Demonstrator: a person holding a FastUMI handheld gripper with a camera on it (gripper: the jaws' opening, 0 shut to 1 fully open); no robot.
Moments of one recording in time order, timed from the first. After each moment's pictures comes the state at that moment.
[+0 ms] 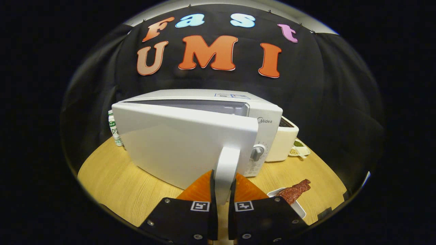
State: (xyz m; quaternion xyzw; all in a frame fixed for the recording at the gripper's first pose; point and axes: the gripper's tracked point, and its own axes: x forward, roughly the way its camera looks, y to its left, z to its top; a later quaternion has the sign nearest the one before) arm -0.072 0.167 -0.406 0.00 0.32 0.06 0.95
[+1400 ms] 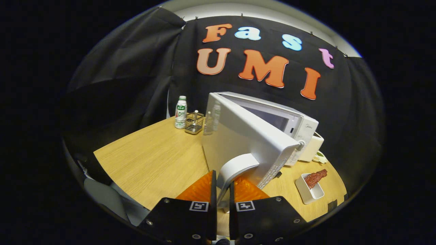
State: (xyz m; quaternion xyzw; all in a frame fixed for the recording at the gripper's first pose) arm -0.240 0.315 -0.344 -0.07 0.27 0.22 0.93
